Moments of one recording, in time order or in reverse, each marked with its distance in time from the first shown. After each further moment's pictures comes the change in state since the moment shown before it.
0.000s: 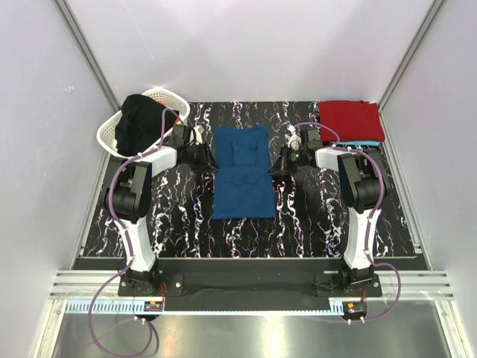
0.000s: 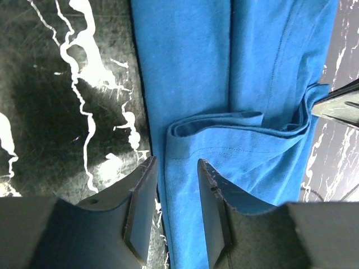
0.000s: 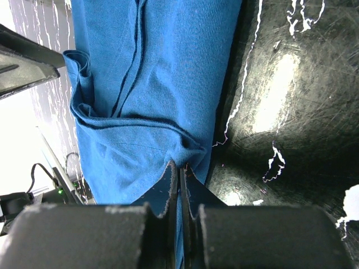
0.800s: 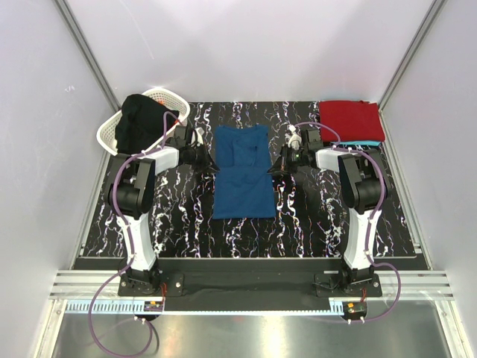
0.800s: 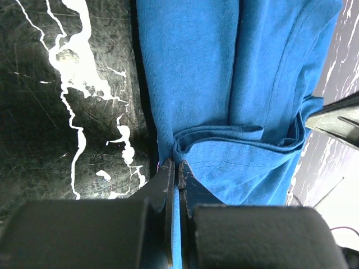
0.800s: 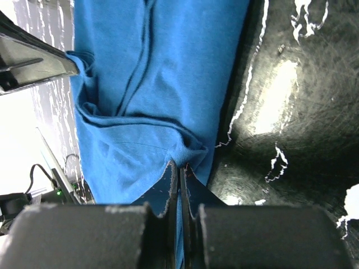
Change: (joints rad) left arm -0.005 0.058 0.018 0.031 0.040 -0.088; right arm 0.000 -0.010 -0.019 0.034 0.001 0.003
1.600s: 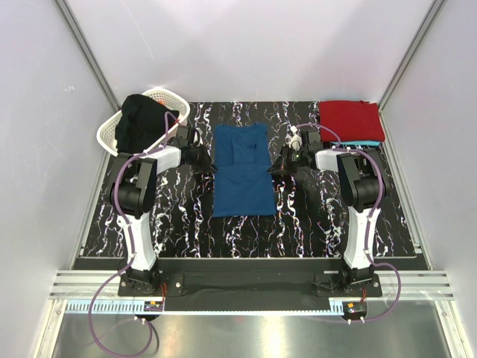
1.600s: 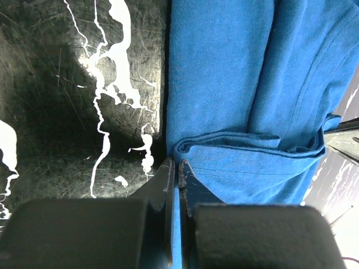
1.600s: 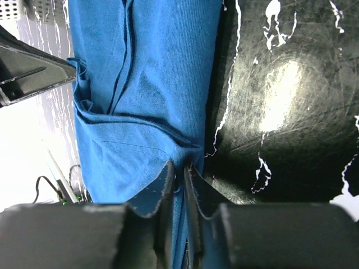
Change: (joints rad) left arm -0.010 0.016 0.017 -0.021 -0.125 -0.054; right arm -0.008 0.025 -0.009 0.056 0.022 0.056
